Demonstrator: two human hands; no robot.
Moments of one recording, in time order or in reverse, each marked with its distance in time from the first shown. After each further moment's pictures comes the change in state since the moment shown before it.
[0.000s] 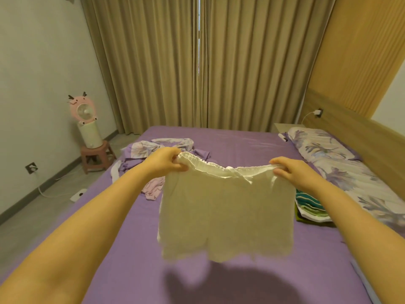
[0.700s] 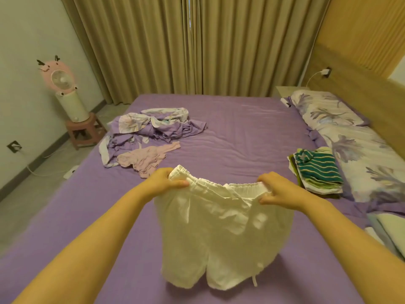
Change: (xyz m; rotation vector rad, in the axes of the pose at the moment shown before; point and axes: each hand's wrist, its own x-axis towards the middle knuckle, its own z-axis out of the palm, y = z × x) left_hand 0.007 -0.066 0.110 -0.607 -0.253 -0.305; right_hand 0.013 0.037 0.110 -0.055 -0.376 0.035
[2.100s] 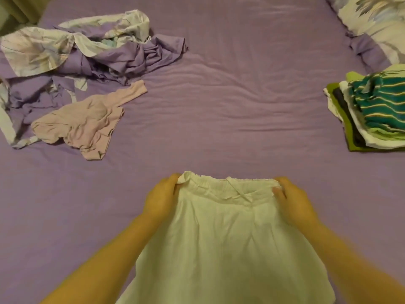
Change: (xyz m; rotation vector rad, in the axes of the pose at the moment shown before) left_hand 0.252 -0.251 0.100 0.078 0.028 -0.324; right_hand 0.198 0.130 0.242 0.352 0.185 0.621
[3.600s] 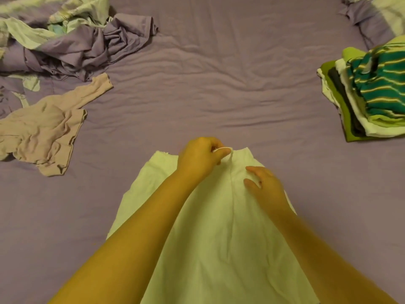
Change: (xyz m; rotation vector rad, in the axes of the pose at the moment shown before) left_hand 0.067 0.155 0.074 0.193 -0.155 0.328; right_hand 0.064 0.001 0.032 0.194 -0.010 0.020
